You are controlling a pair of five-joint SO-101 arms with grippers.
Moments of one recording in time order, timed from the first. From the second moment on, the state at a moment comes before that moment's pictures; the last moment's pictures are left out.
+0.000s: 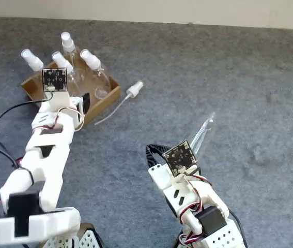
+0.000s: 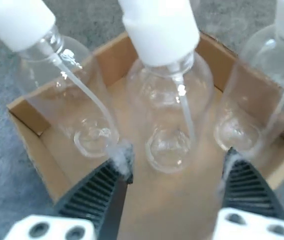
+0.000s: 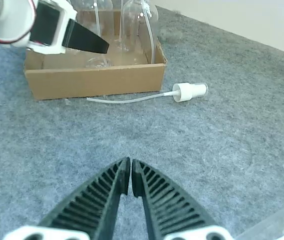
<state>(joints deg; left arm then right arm) -12.7 -10.2 54.5 -1.7 1.6 -33.8 -105.0 95.3 38.4 7.3</state>
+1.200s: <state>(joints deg) 20.1 -44.4 31.3 77.2 1.7 21.9 -105.0 90.2 46.0 7.3</state>
